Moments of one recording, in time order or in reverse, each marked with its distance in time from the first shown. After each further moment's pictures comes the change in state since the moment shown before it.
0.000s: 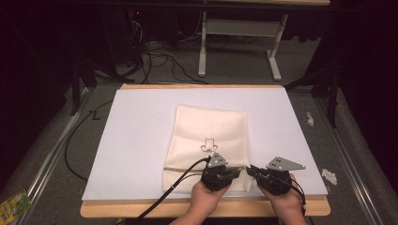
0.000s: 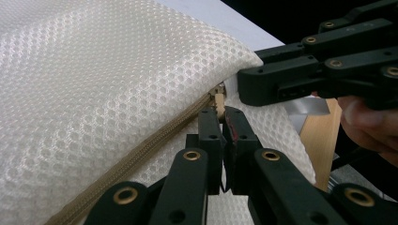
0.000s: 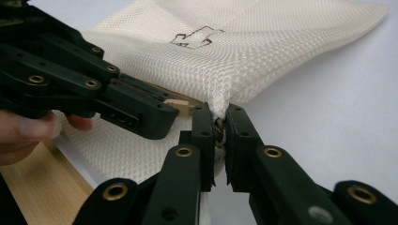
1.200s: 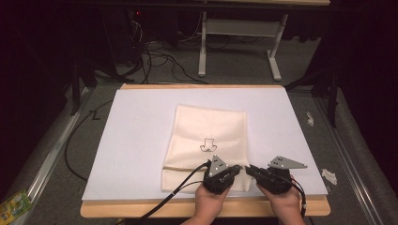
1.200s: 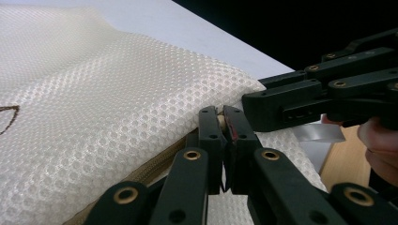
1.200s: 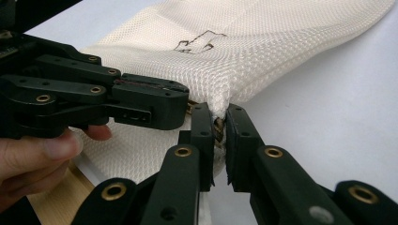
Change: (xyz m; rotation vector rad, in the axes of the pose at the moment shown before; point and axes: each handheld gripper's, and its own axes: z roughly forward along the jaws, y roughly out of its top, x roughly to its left) left arm -0.013 -0.010 0.002 -0.162 0.119 0.034; right arm -0.004 -0.001 0.002 -0.020 0.041 0.096
